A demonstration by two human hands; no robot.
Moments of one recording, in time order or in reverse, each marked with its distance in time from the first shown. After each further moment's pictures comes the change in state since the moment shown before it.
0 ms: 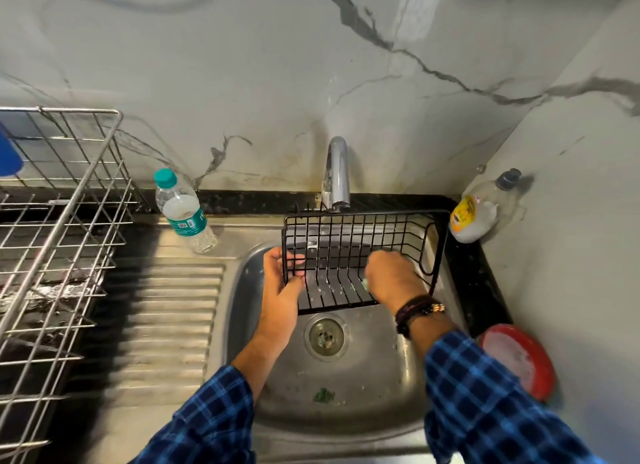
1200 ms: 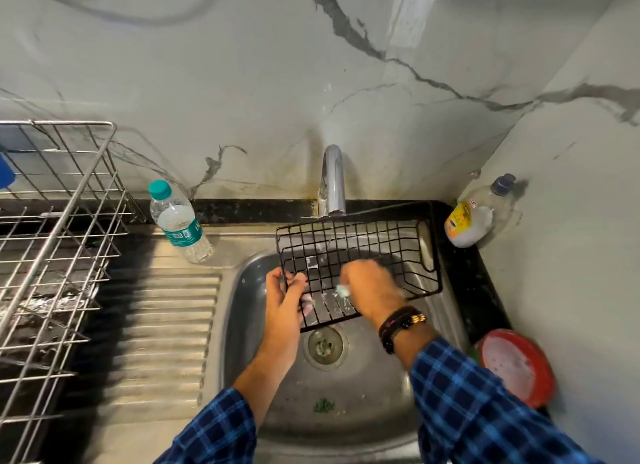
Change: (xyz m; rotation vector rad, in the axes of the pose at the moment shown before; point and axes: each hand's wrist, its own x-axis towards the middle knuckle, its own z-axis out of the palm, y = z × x) left_hand -0.002 -0.004 0.010 -0.157 0.106 -0.235; right_hand 0.011 -0.009 0.028 0.110 0.030 -0.174
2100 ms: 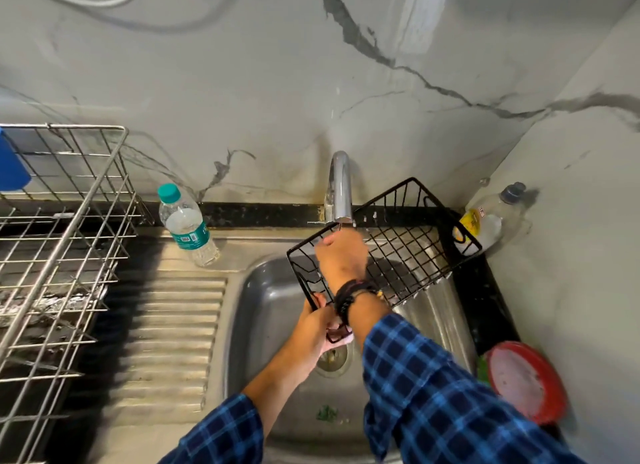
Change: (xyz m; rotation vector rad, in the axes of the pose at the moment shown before) left_hand -0.018 0.015 0.040 -0.068 -0.080 -0.447; right_hand 0.048 -0.070 -0.018 0.704 0.338 0.340
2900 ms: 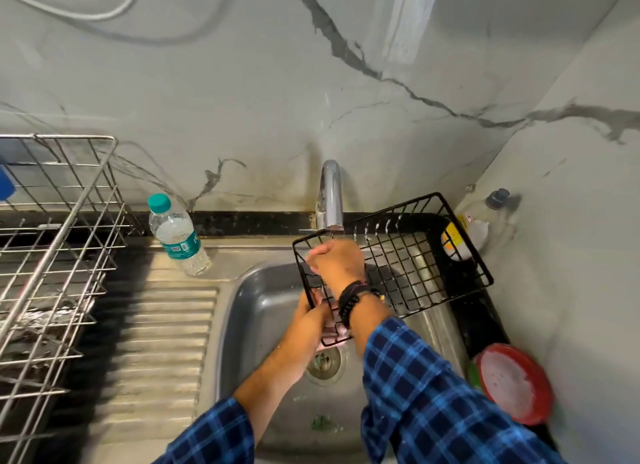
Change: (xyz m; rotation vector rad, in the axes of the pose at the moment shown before) left_hand 0.010 0.002 -0.009 0.210 -0.101 0.114; right_hand 0.005 0.008 -0.005 0.136 -0.128 0.095
